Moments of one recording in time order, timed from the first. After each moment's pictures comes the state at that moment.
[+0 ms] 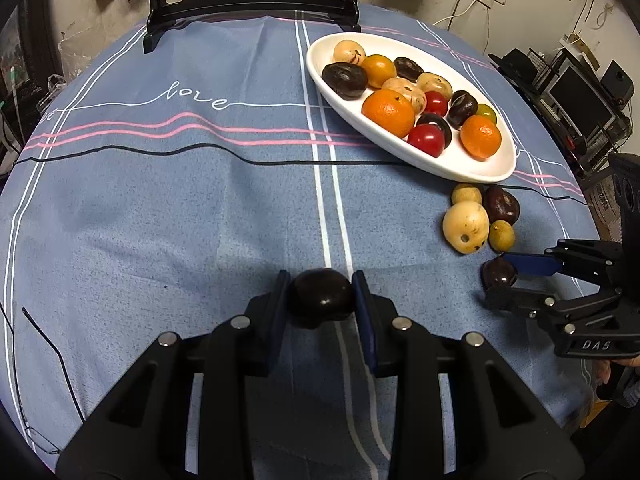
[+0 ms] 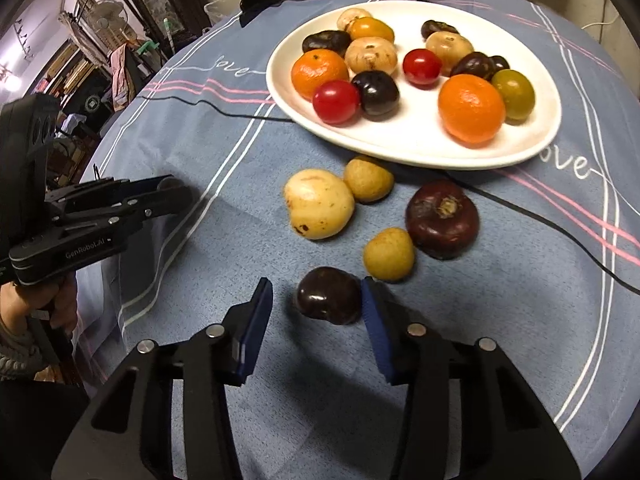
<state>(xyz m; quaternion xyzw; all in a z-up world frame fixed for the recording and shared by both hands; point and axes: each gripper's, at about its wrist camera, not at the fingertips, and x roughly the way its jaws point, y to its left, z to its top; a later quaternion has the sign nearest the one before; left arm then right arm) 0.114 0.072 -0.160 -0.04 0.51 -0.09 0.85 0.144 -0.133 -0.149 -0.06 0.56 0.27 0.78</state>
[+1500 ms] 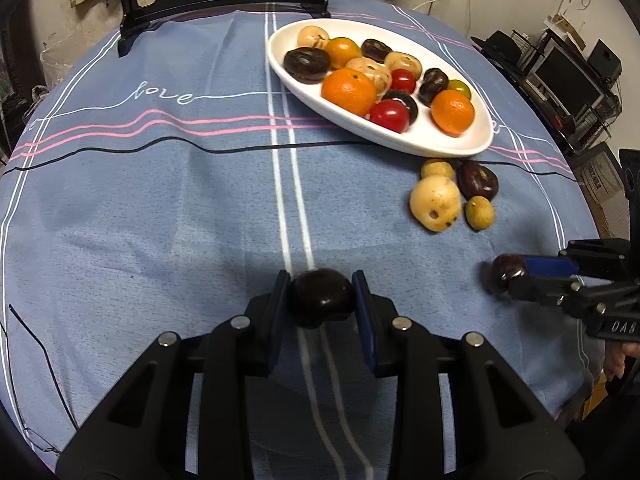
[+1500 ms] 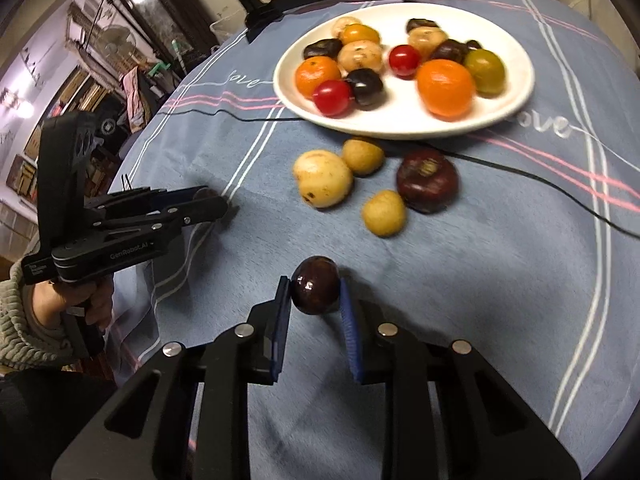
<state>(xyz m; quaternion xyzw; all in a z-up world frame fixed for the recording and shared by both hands) 0.105 0.048 -0.161 -0.02 0.52 -0.12 0.85 0.120 -0.176 -0.137 0.02 0.55 0.28 0.78</state>
